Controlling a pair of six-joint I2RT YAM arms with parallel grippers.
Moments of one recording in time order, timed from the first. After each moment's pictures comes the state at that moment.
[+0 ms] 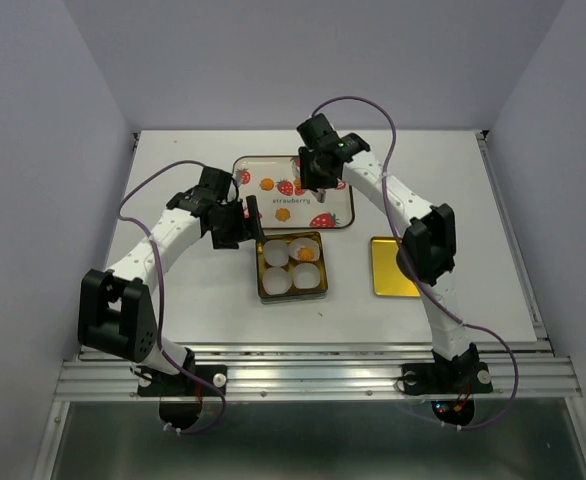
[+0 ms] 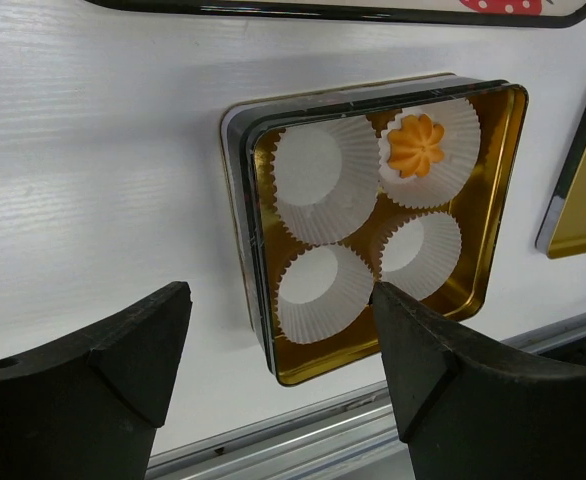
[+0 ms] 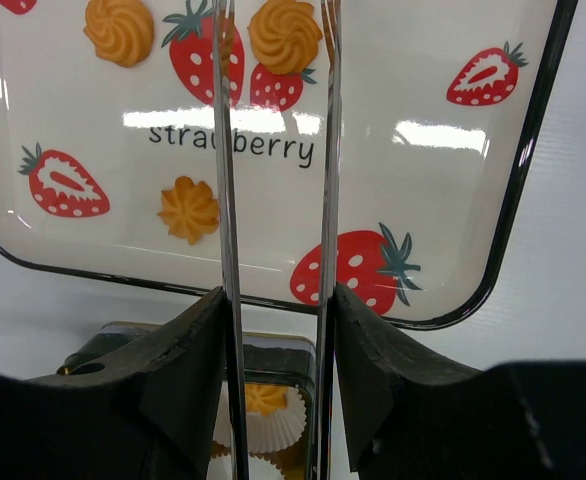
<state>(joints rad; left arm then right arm) -0.33 1.47 1.12 -0.69 0.22 -0.48 0.60 2.25 2.26 -0.95 0.22 0.45</state>
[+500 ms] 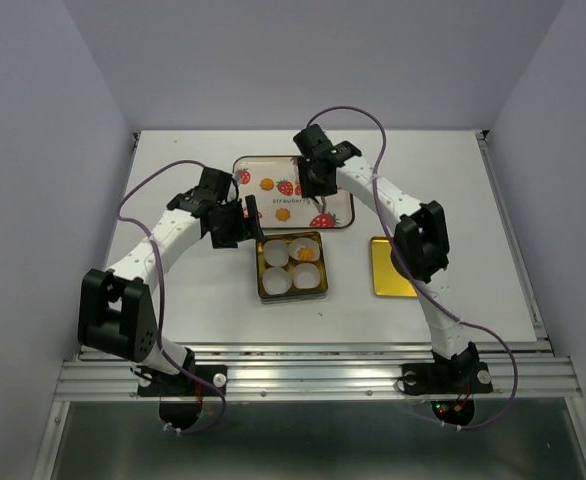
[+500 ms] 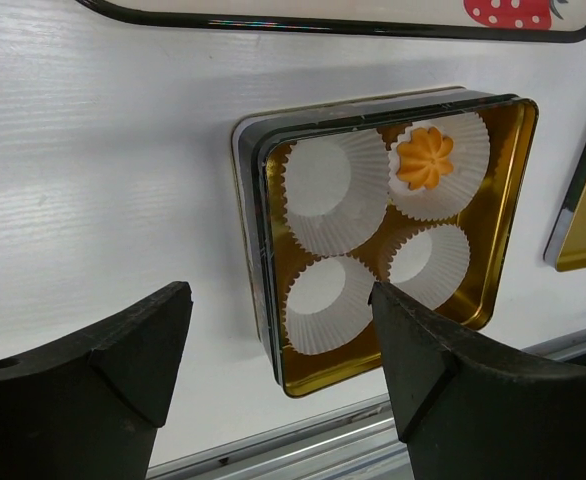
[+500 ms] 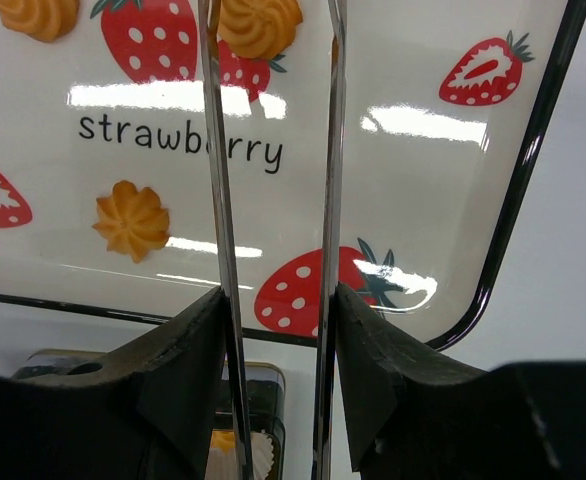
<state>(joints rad) -0.33 1.47 1.11 -0.66 0.19 -0.48 0.60 2.32 2.23 -0.91 0.25 0.39</state>
